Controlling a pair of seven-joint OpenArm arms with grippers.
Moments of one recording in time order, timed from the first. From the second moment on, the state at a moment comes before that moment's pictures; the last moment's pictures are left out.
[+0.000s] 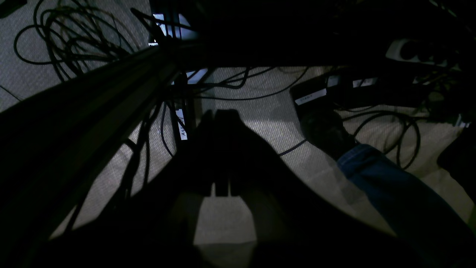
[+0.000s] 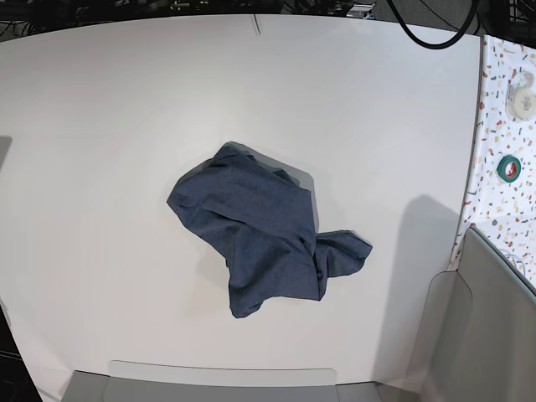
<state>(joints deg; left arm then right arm) 0.7 0.6 -5.1 6.4 1.0 -2.5 -1.2 -2.1 -2.3 2.2 9.4 -1.3 -1.3 2.9</state>
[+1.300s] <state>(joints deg) 21.3 0.4 -0.1 33.9 0.8 -2.6 -0.5 -27.6 -0.5 2.5 41.6 -1.3 -1.2 2.5</state>
